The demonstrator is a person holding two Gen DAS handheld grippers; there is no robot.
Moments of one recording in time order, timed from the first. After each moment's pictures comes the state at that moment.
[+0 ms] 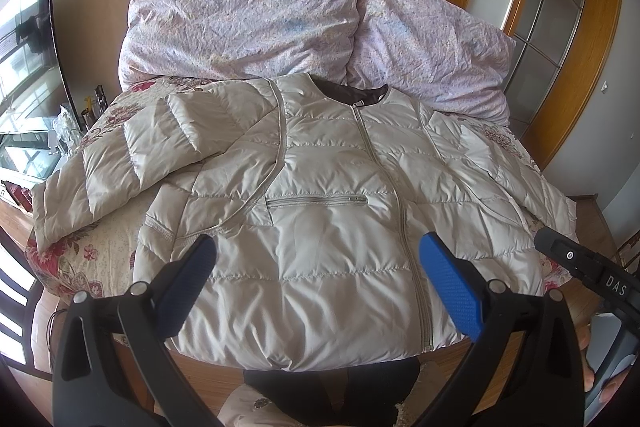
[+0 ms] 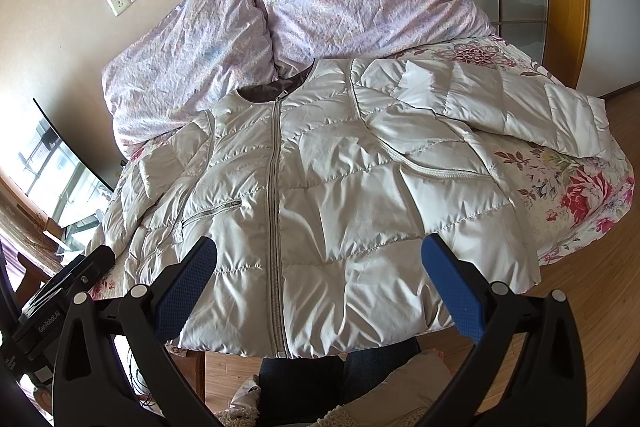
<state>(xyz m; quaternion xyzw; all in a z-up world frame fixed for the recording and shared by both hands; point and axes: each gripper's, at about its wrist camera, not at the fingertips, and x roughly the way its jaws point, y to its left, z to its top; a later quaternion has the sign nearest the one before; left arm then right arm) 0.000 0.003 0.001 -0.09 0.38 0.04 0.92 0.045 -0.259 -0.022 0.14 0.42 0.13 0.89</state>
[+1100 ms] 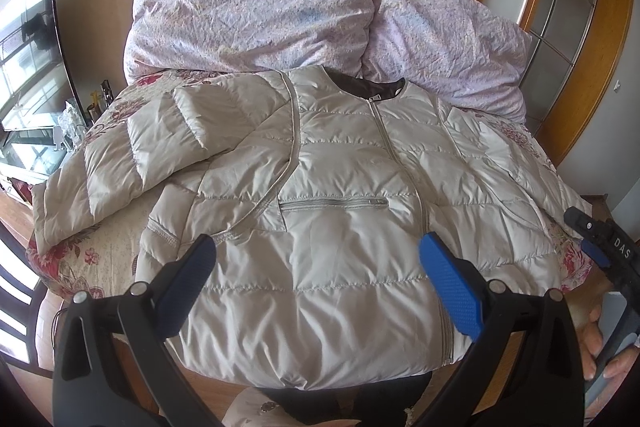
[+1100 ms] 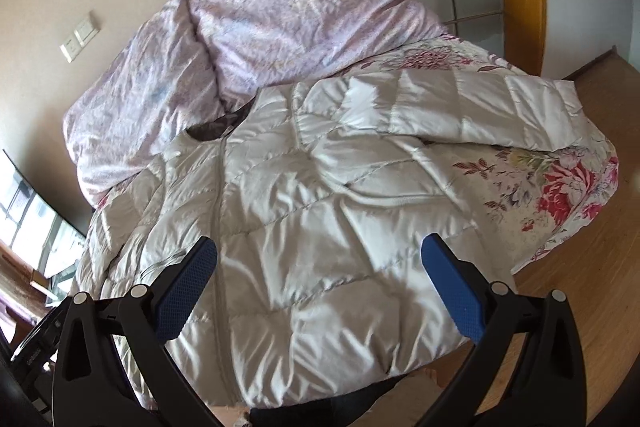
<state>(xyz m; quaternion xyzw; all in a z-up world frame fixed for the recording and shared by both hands) 0.024 0.020 -0.022 -0.09 0.39 0.06 0.91 0.079 -0.311 -0.049 0.19 0.38 0.04 0.90</state>
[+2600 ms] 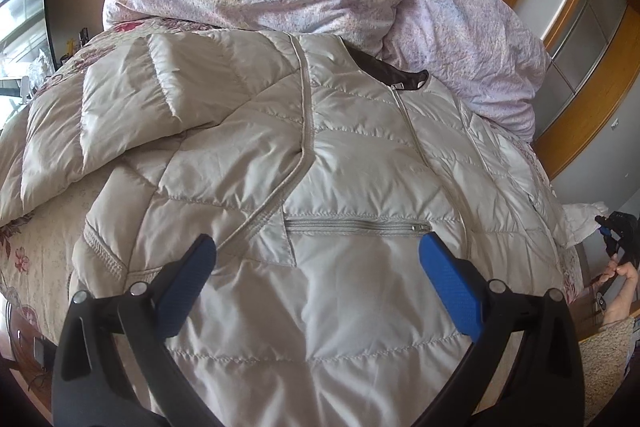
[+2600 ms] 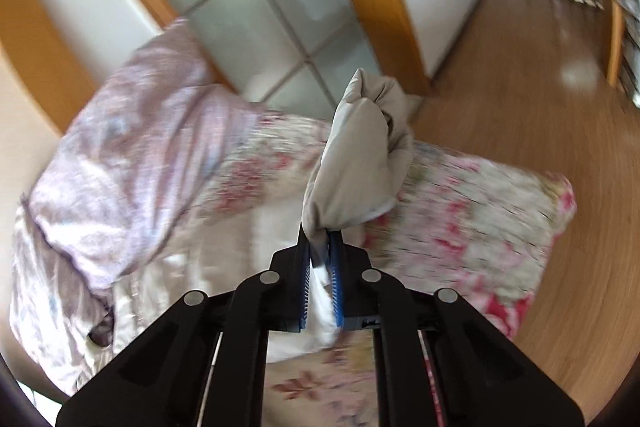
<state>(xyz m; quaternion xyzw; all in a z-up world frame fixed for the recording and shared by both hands) 0.086 0.076 -0.087 -0.18 0.41 0.03 0.89 0.220 -0.526 -0.081 0.33 0.31 -0.15 0.88</state>
